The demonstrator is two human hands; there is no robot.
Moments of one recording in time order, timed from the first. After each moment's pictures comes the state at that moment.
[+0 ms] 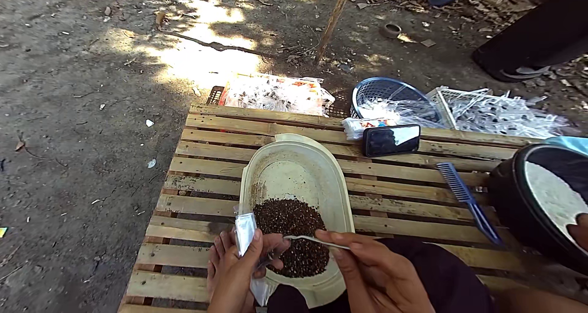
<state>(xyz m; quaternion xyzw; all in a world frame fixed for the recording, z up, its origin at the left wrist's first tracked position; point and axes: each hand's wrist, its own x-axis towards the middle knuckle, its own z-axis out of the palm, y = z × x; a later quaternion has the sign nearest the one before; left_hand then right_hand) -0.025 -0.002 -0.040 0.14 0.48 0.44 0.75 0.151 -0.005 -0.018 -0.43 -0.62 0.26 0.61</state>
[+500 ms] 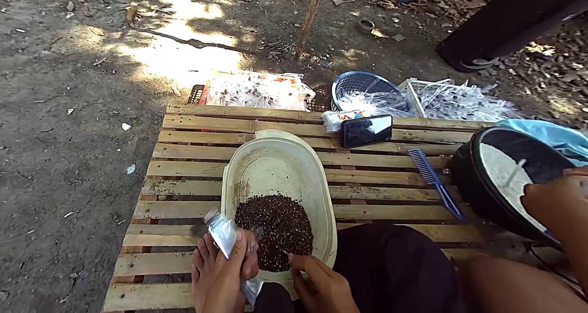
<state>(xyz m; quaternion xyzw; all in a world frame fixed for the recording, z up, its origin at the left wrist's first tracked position) -0.017 -0.008 -0.065 0.17 0.42 0.51 0.74 0.156 -0.058 -0.058 -0.63 -0.68 0.24 0.28</state>
